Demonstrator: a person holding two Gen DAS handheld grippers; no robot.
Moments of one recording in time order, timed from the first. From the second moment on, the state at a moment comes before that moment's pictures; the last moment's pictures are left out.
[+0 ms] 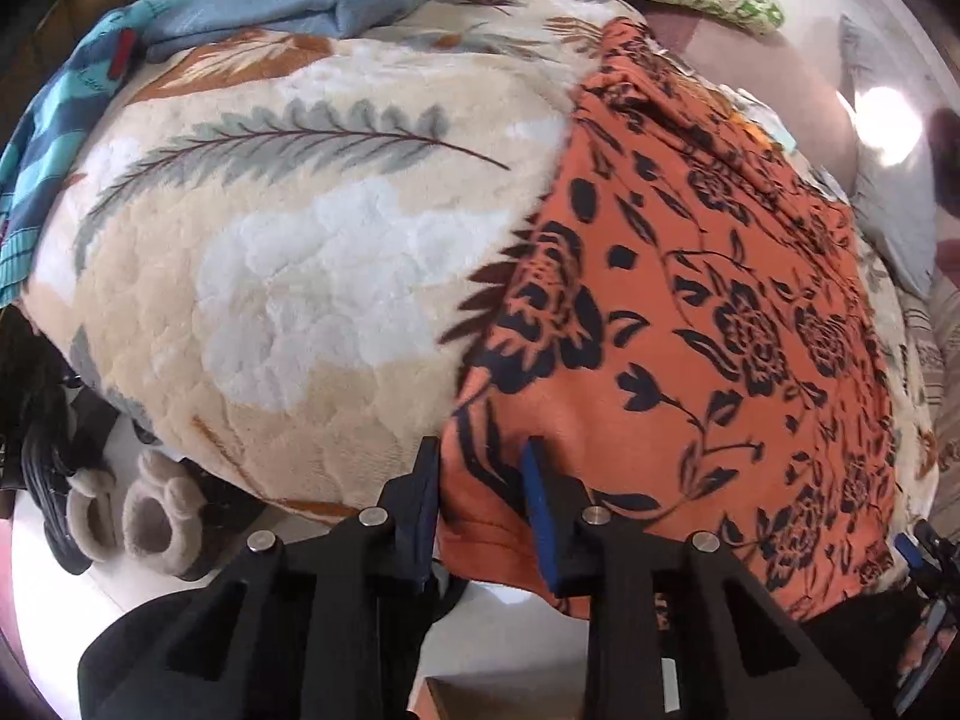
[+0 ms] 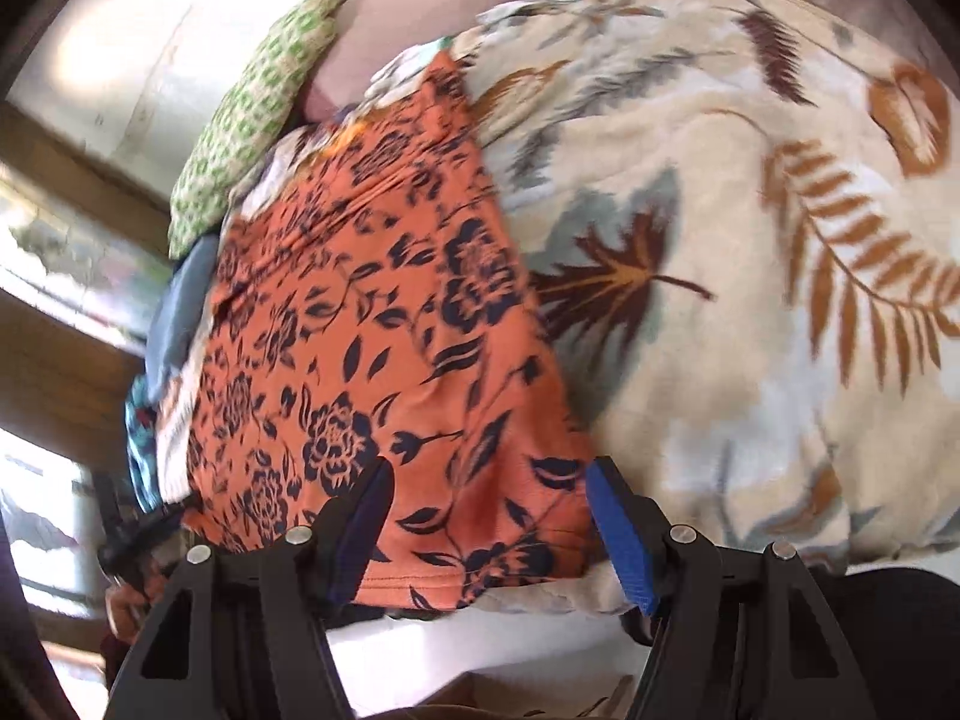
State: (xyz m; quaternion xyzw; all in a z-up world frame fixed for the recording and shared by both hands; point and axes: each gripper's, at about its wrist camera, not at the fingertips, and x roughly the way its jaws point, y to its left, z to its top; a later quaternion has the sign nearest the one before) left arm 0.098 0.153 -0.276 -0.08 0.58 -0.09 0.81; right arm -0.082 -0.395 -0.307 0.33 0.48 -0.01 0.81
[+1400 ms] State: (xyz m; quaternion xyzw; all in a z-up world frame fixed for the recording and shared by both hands) left arm 0.120 0.147 -0.268 -0.09 0.58 -0.13 0.80; right arm -0.066 -0.393 -0.318 0.38 0.51 0.05 0.77
